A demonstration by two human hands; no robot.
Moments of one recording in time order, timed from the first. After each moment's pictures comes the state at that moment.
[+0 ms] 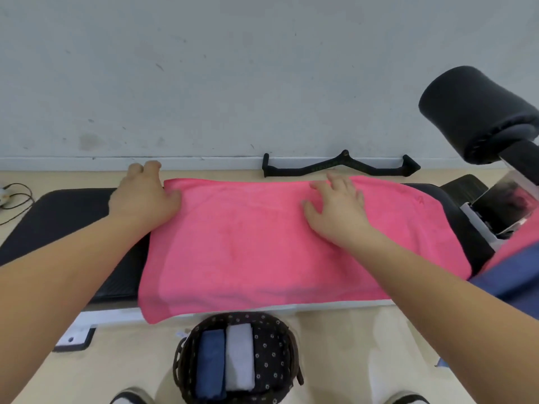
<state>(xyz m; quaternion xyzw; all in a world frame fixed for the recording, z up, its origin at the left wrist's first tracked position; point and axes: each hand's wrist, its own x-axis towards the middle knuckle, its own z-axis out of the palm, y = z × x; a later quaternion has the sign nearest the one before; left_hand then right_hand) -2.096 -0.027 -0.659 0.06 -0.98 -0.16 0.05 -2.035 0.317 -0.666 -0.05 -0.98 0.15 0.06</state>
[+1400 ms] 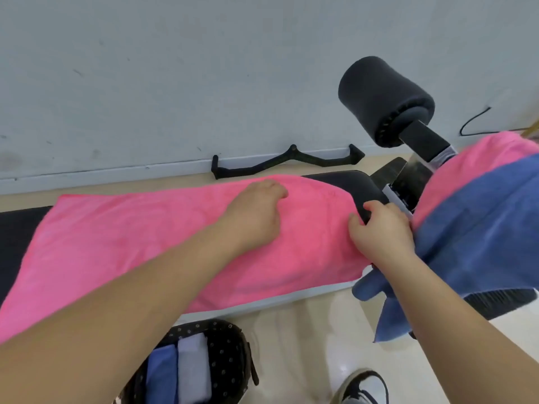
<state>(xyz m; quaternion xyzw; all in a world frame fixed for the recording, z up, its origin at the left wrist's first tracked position) -2.033 0.247 -0.646 -0.35 -0.91 -0.22 -0.02 -1.934 0.471 -0.654 -0.32 -0.92 0.20 0.07</state>
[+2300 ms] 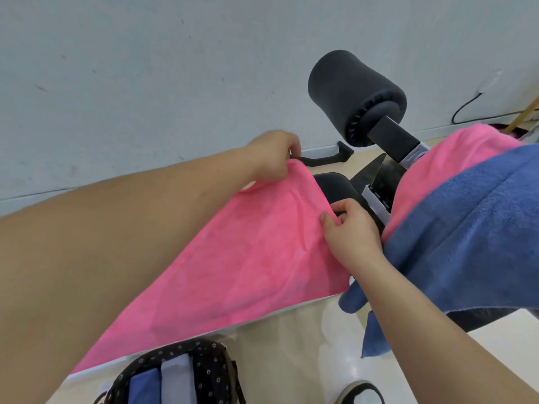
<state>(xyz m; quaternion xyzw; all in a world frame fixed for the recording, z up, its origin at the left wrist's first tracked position) -2.122 0.373 -0.584 -0.36 -0.91 -0.17 -0.06 -1.952 0.496 -0.673 -0.28 -0.87 0.38 0.14</state>
